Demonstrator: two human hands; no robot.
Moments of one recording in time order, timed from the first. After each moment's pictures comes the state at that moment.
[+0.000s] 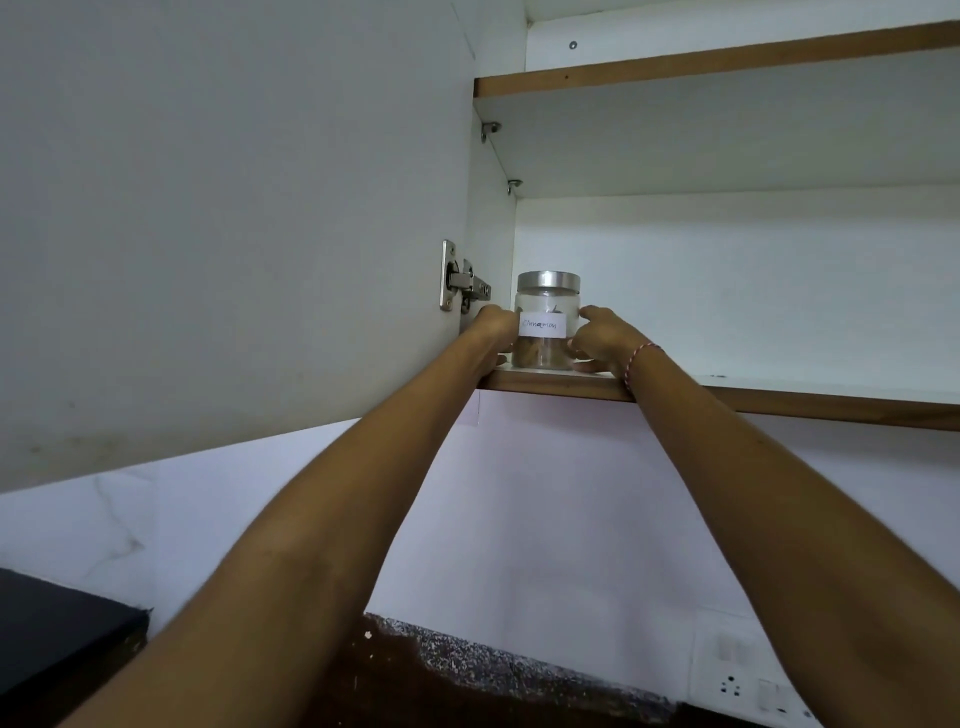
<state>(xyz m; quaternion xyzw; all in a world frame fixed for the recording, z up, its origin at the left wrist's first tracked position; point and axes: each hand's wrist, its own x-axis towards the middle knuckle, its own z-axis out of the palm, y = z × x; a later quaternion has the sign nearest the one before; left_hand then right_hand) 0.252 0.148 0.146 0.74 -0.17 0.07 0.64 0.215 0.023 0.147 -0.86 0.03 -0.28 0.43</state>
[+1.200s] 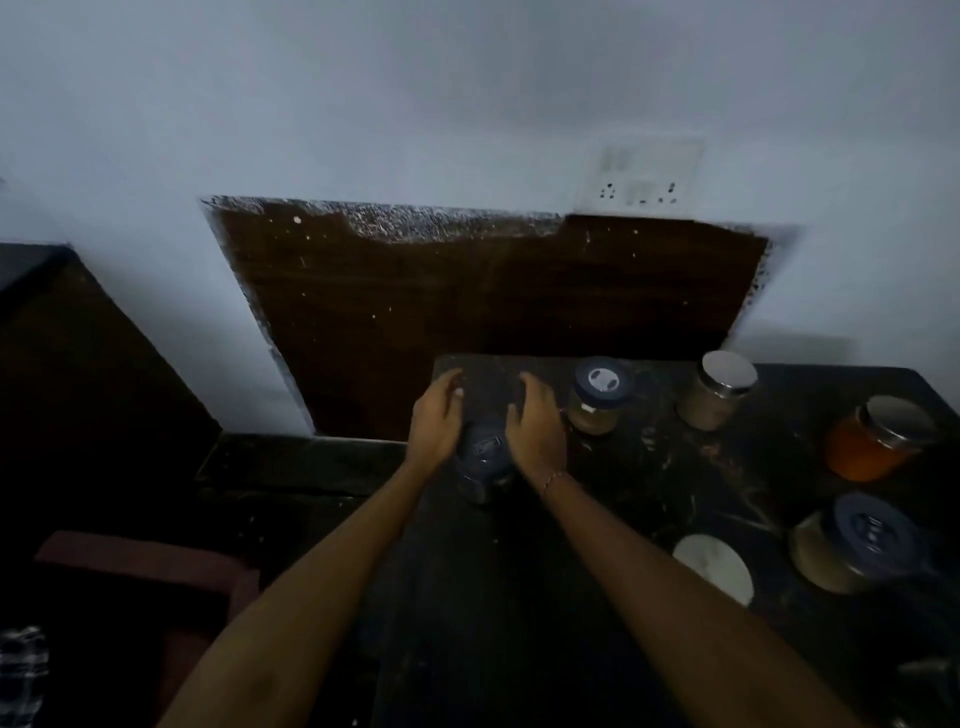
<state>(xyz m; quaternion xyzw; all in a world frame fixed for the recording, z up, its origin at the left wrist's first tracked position) 0.020 0.199 -0.398 0.83 -0.20 -0.06 0.52 -0.046 0.087 -0.401 -0.87 0.25 -0.17 0.39</state>
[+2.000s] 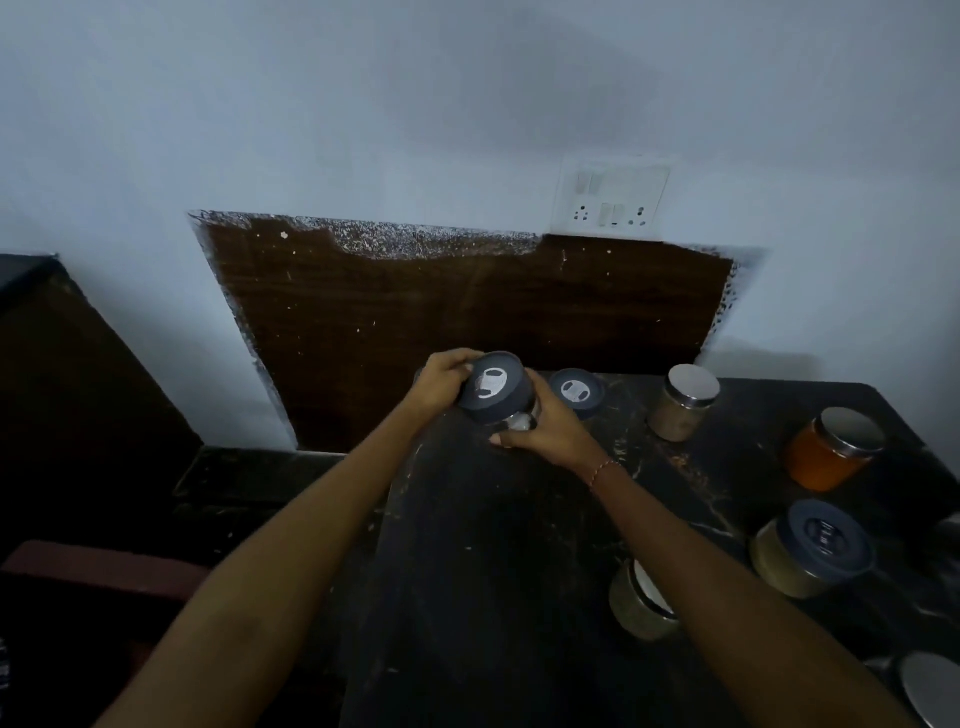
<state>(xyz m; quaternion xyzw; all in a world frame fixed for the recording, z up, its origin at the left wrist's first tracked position) 0.021 0.159 -0.330 0.76 -0.20 -0.23 0.57 -0.082 0.025 -0.368 -0.82 0.09 -0.05 0.56</state>
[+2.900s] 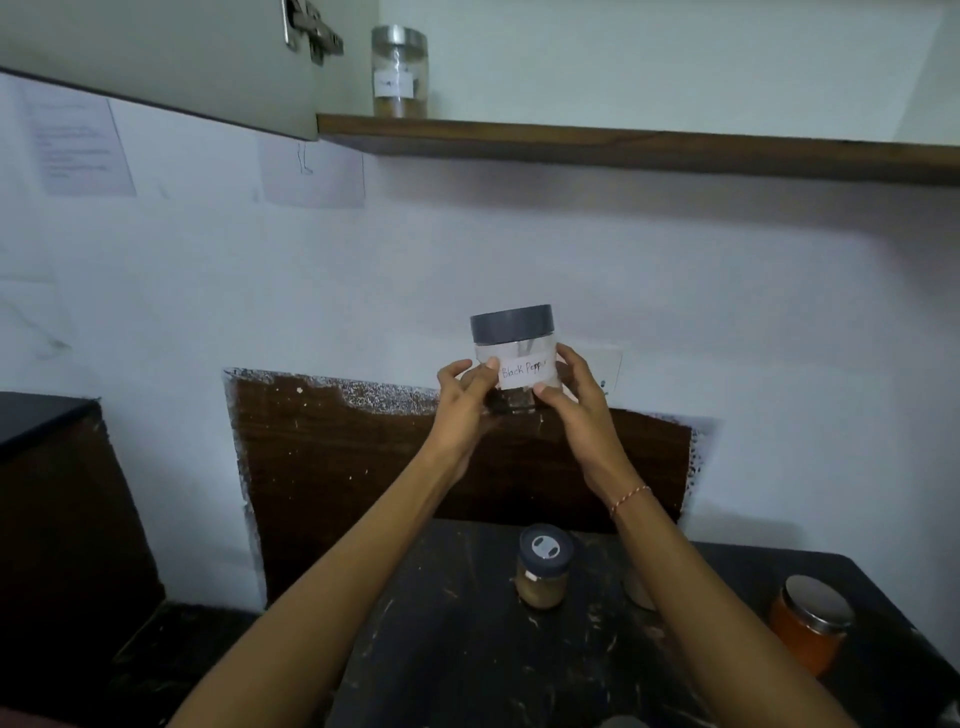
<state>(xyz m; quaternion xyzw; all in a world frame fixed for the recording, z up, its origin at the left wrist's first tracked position) -0.028 0.108 -0.177 0.52 -0.21 -0.13 0.82 -0.099 -0.008 -0.173 -0.75 0.04 -0.31 0.58</state>
